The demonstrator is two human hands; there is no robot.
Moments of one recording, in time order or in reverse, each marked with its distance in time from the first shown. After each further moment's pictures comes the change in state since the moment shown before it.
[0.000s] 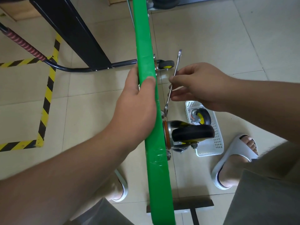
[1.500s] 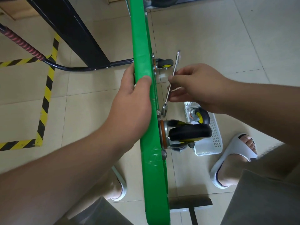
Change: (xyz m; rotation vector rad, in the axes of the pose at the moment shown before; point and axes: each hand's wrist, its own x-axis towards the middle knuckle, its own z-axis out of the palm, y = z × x) left_hand 0.000 0.002 -0.002 0.017 0.003 -0.036; right_hand -0.002 0.005 0.000 0.020 -0.019 -0.009
